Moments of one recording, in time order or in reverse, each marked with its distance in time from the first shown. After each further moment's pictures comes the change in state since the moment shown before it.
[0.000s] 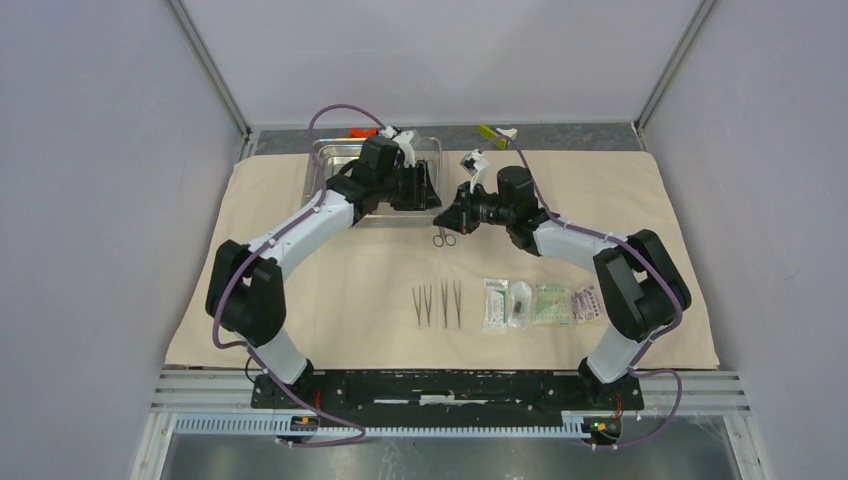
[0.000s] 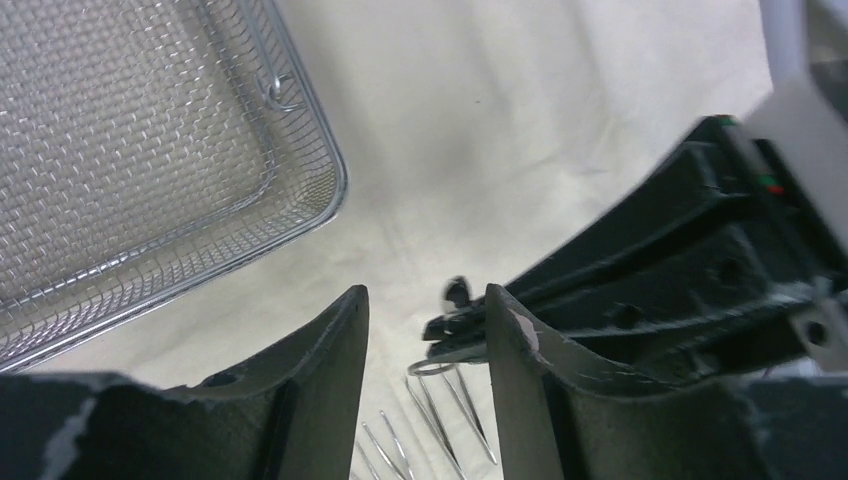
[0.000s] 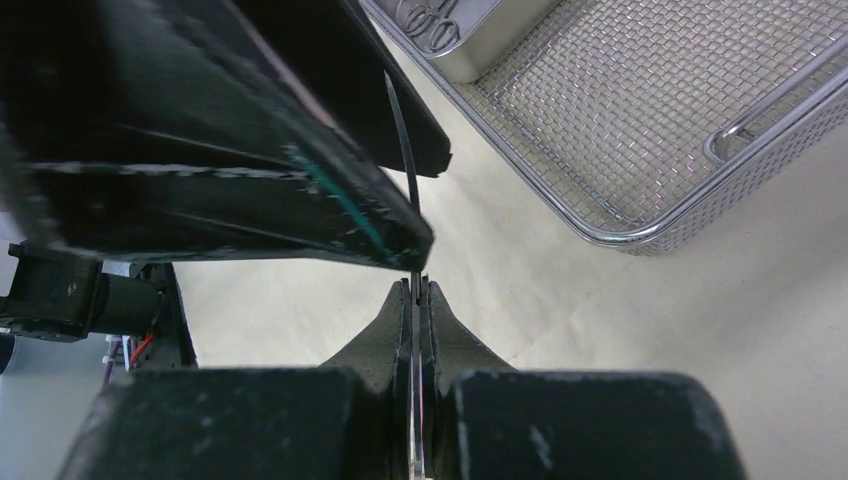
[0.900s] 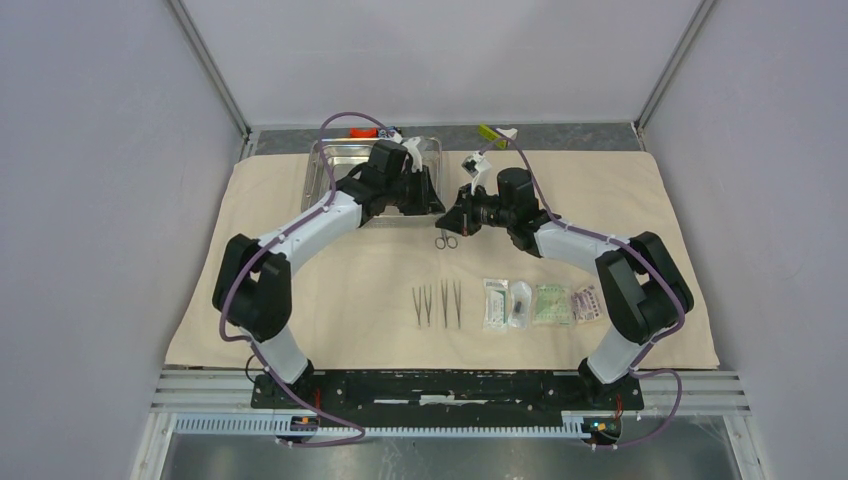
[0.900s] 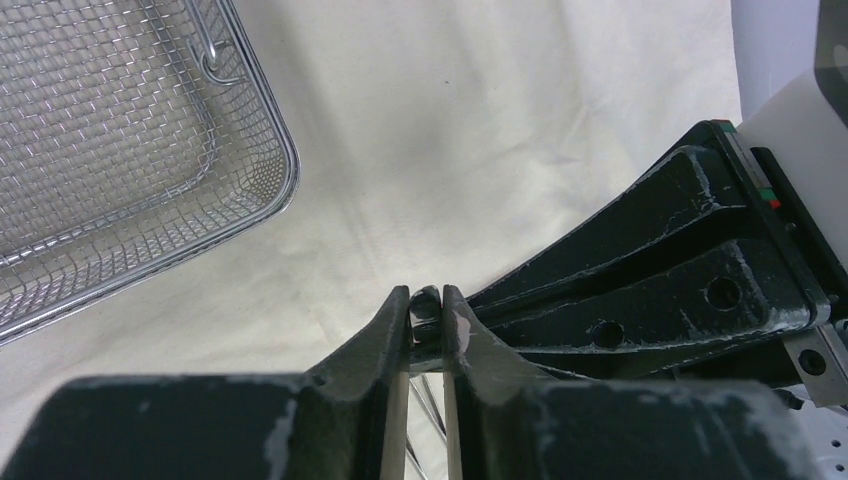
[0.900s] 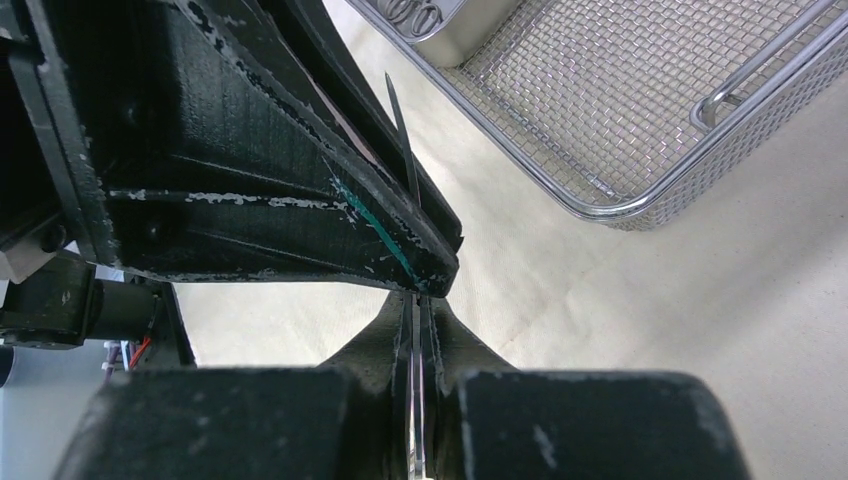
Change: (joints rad) left arm -0.023 0.056 -0.002 0.010 0.018 -0.090; right arm 0.000 -0.021 -0.013 -0.036 0.041 0.010
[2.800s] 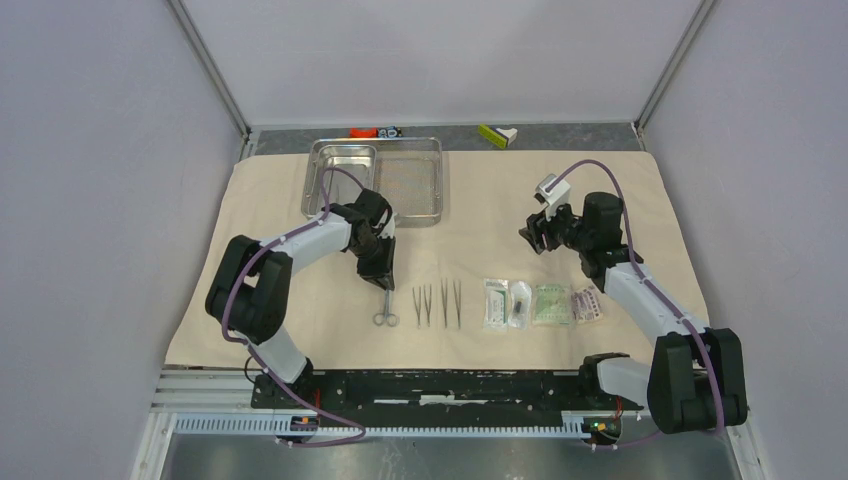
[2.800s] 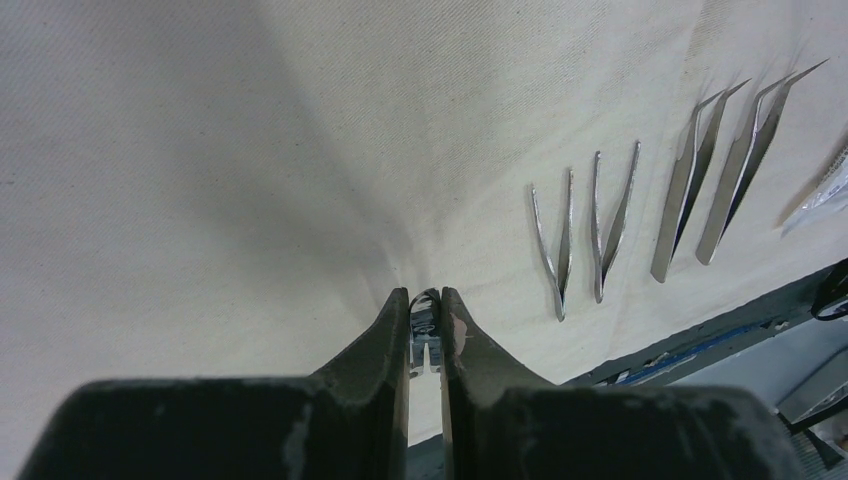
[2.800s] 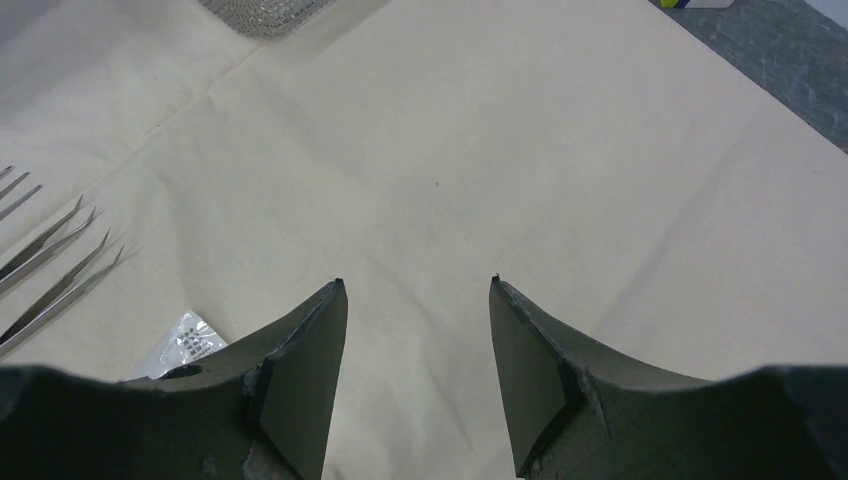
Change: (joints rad) left arm 0.071 -0.030 -0.286 -0.422 -0.019 0.192; right arm -0.378 -0.496 -0.328 -0.264 0.097 -0.719
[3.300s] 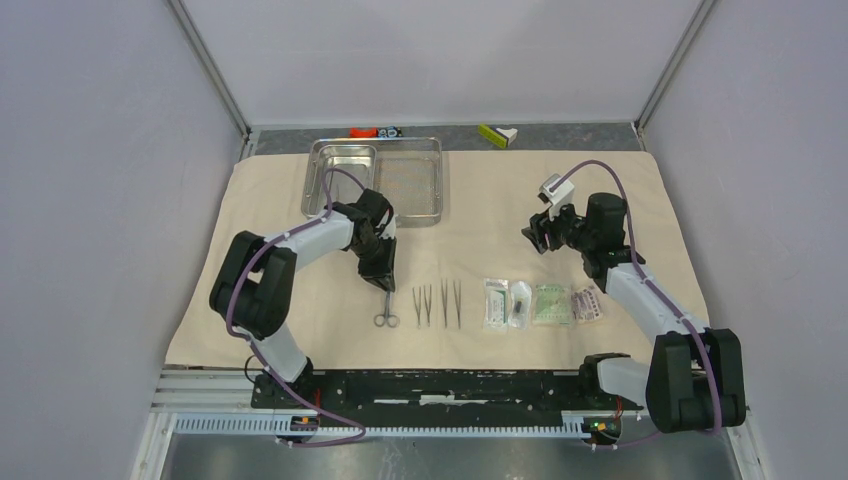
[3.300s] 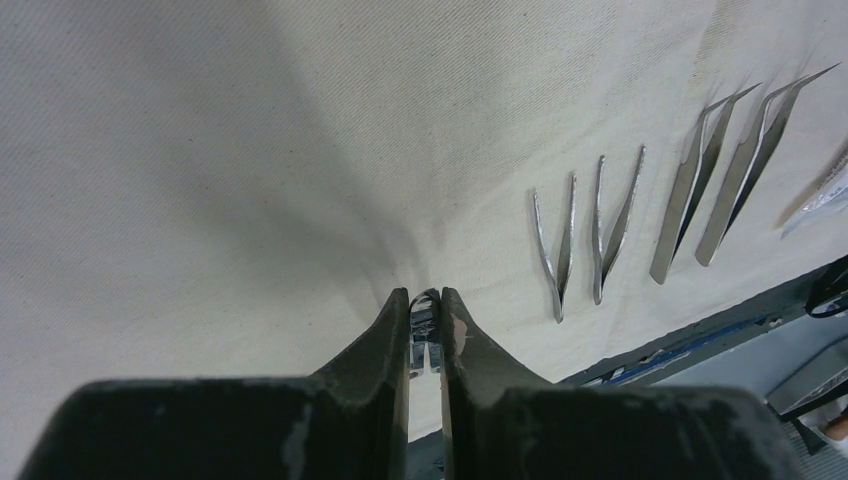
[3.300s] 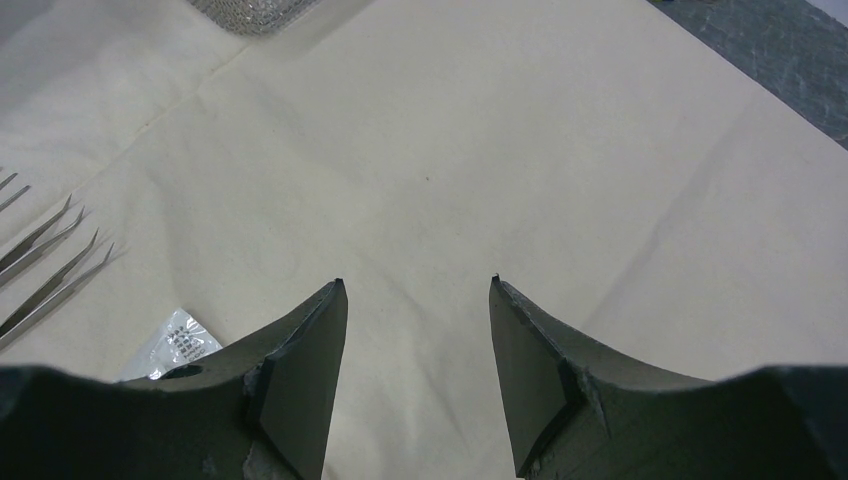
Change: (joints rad) left arm 0.005 0.031 0.012 -0.014 0.009 -0.002; right arm -0.027 0.000 -0.009 0.018 -0.011 0.000
